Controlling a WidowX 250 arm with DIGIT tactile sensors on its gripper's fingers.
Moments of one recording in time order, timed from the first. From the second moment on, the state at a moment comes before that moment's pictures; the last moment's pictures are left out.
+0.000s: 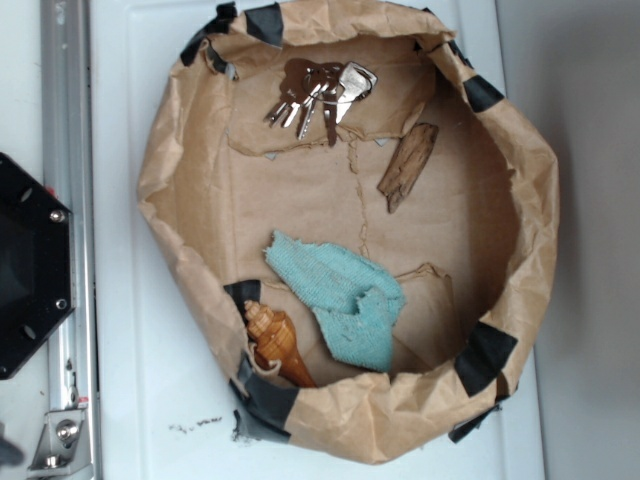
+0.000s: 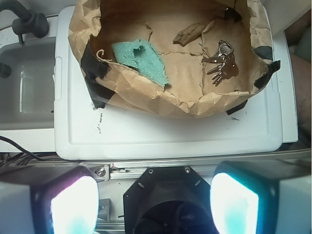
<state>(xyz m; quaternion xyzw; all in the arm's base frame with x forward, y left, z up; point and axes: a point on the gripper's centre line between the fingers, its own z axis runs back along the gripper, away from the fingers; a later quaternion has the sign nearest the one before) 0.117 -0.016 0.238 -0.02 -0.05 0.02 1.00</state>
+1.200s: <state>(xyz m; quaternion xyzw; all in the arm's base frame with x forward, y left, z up) 0.237 0.019 0.166 0.01 -0.14 -0.06 0.99</state>
